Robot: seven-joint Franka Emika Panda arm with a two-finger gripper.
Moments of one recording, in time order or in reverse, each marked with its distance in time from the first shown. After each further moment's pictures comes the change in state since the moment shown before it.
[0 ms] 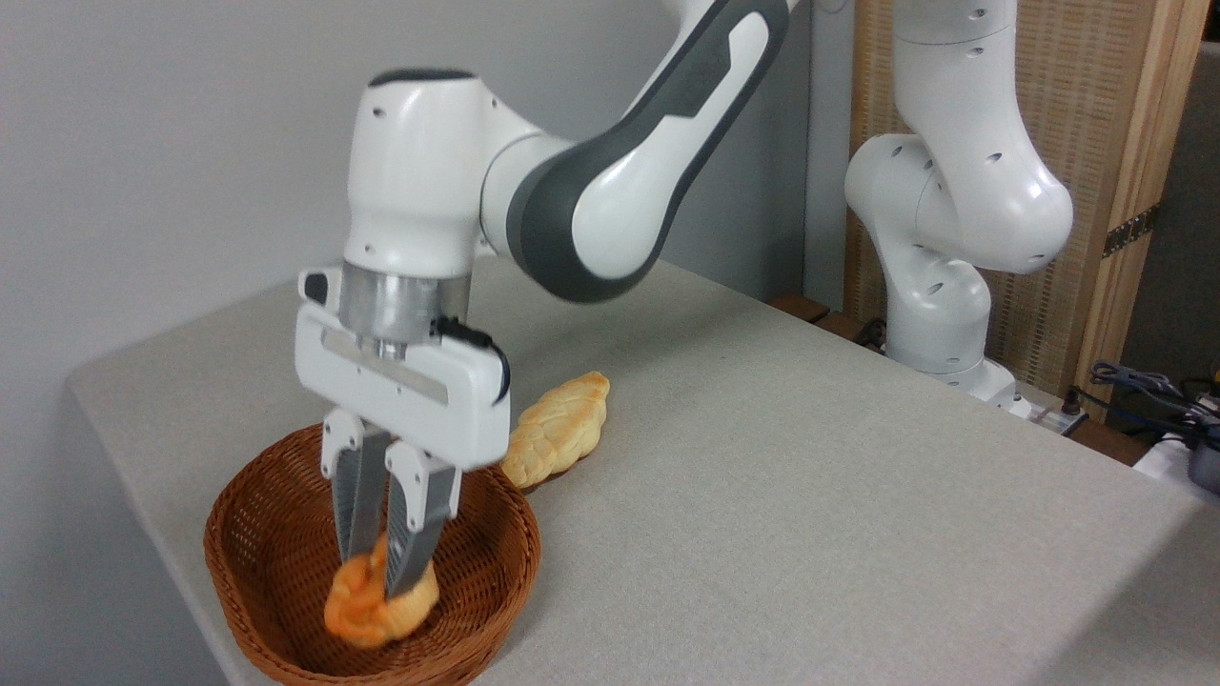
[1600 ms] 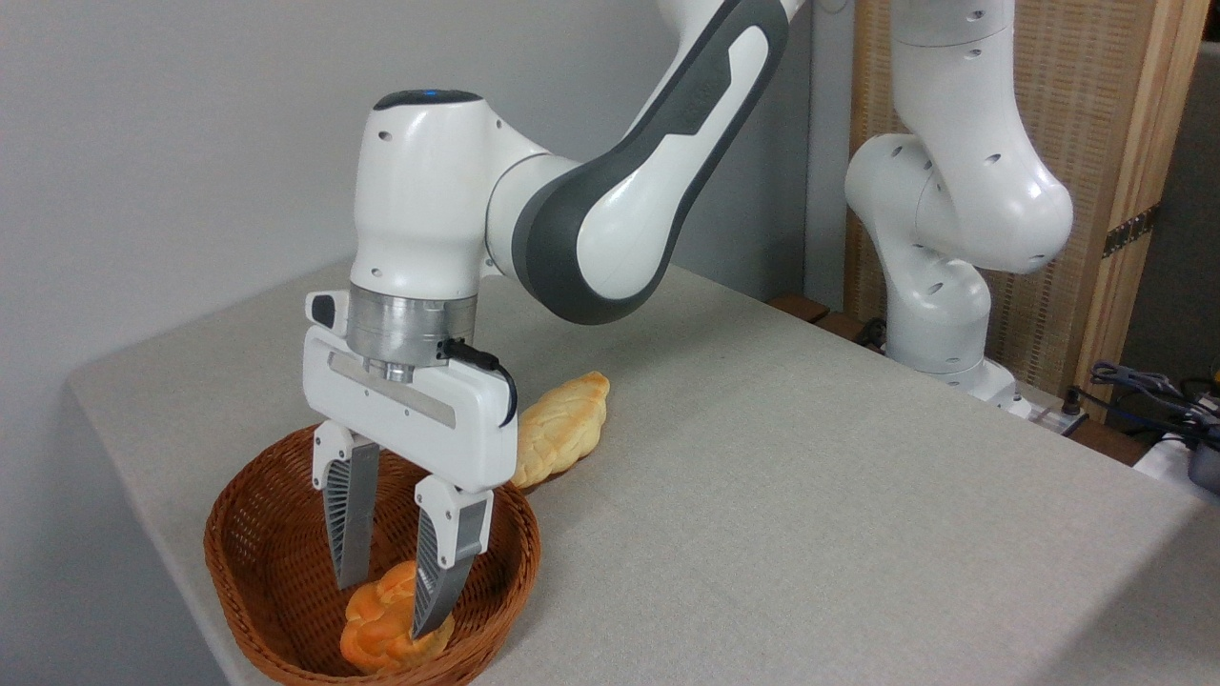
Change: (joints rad) arm 0.000 0.032 0.017 -0.015 0.032 0.040 -0.004
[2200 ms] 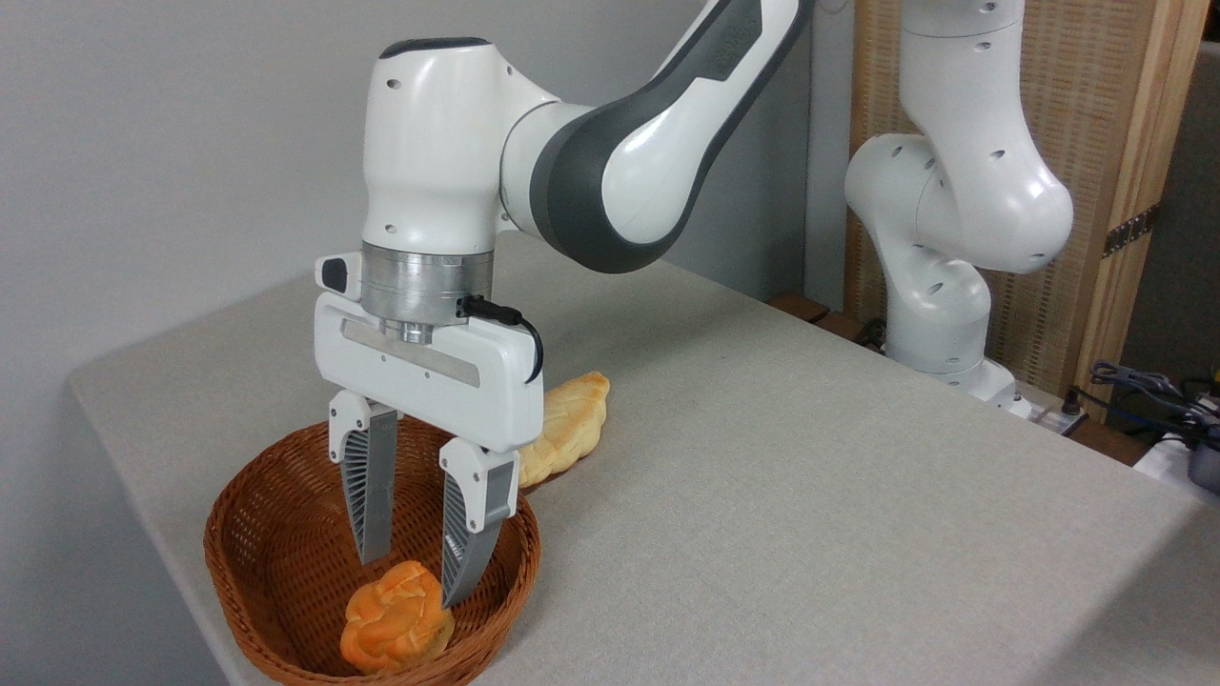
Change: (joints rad) arm 0.002 -0.075 0.016 0.001 0.000 -0.107 -0.003
